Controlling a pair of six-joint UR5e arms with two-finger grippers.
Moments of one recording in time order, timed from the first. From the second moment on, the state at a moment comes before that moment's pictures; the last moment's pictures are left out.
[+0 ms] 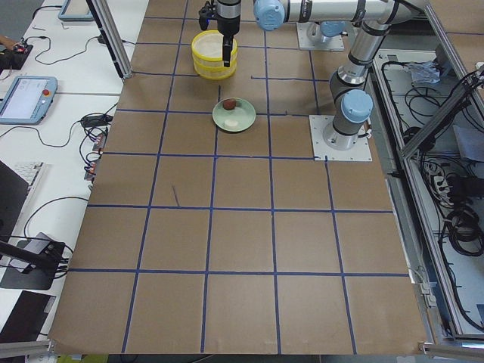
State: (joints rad) left arm -1.52 -1.59 -1.63 -1.49 1.56 0.13; right arm 1.59 -1.34 1.47 -1.66 -1.56 0.06
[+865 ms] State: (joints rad) left arm -1.50 -1.79 -1.79 -1.23 1.64 0.16; right arm 1.59 -1.23 1.67 -1.99 -1.54 0.11
